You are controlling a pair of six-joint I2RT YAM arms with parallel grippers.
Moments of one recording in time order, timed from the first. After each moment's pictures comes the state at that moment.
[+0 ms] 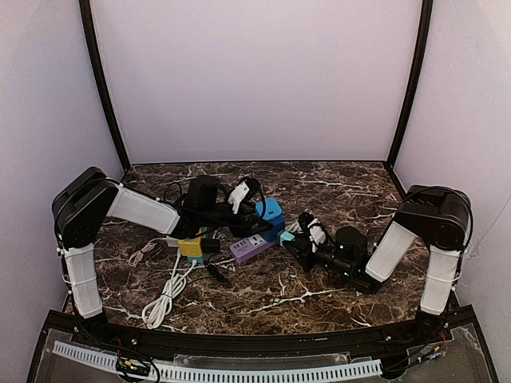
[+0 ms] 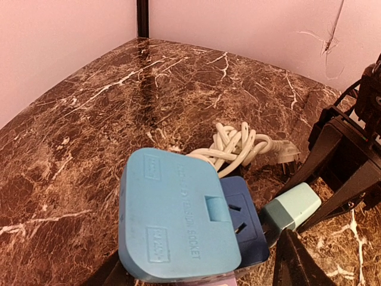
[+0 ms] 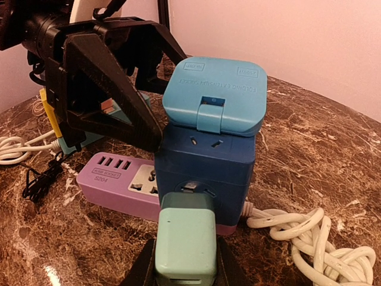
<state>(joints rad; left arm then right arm) -0.70 1.96 1.05 0.48 0.44 0.11 0.85 1.91 0.44 1.28 -0.04 0.04</state>
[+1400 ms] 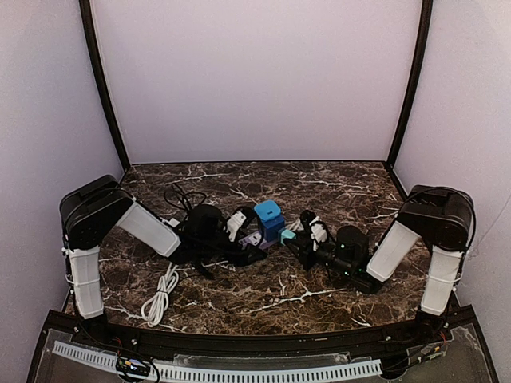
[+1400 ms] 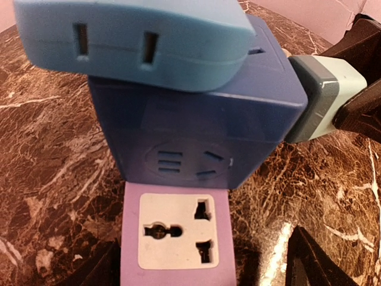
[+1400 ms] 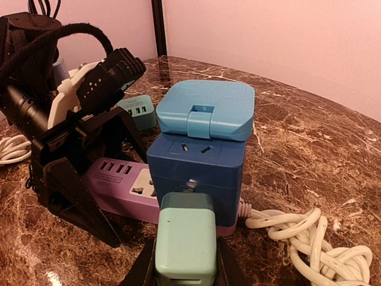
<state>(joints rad) -0.77 2.01 0.86 0.60 0.29 -0.02 0.85 1.90 0.43 1.28 -0.02 0.06</state>
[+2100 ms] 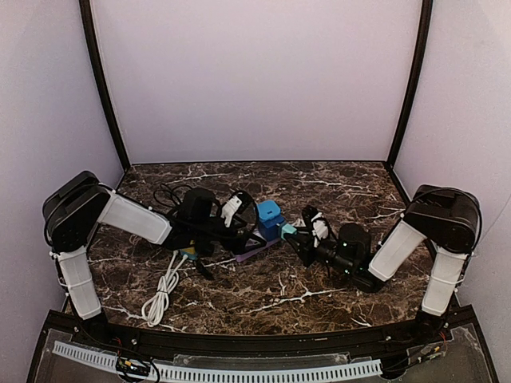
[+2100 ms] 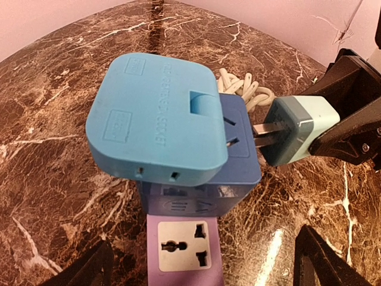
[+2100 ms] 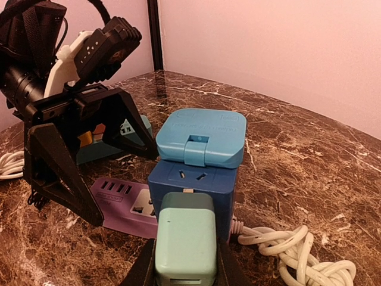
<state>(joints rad) -0.73 1.87 0.90 0.43 0.36 0.00 0.86 1.85 0.43 1.28 0.01 0.05</state>
